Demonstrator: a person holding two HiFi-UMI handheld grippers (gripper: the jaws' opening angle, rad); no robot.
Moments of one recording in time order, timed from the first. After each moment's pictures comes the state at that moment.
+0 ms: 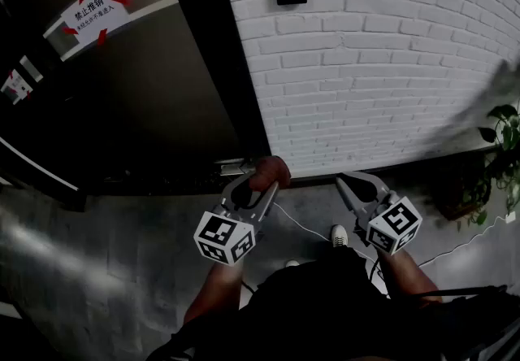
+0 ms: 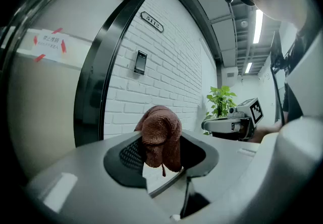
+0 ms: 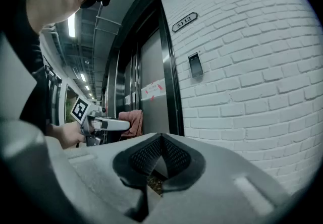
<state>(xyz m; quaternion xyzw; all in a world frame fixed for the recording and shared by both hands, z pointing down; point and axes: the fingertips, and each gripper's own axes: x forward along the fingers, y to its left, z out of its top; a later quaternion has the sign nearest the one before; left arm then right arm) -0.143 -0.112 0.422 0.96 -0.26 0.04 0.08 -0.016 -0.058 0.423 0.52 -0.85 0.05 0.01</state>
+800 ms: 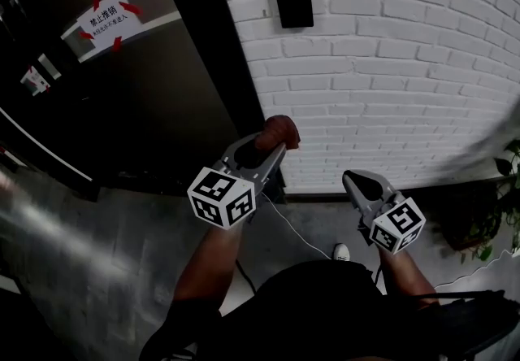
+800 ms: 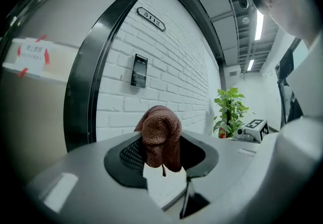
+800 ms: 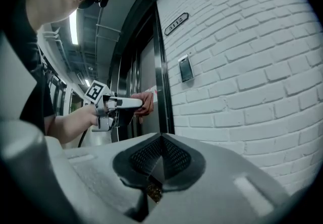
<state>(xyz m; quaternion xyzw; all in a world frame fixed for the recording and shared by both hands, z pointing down) -0.063 -0.209 0.334 0.96 -0.27 0.03 0.05 0.050 -0.124 0.406 0.50 -0.87 0.05 -0.01</state>
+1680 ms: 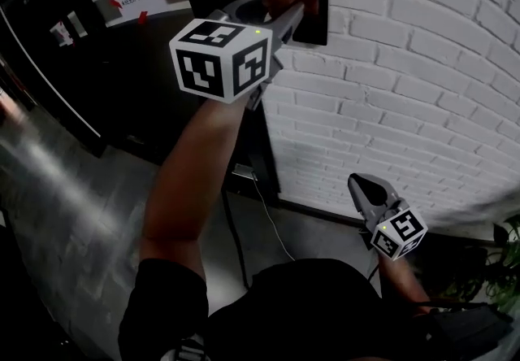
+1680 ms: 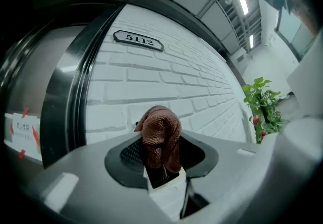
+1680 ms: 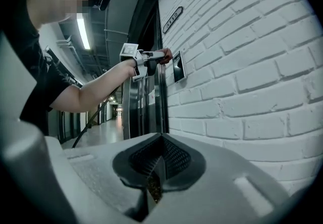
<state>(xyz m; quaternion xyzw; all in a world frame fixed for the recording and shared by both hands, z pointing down) 0.016 -0.341 0.093 0.91 -0.39 -0.03 -0.14 0.123 -0.193 0.396 0.41 -0.91 0.03 0.00</state>
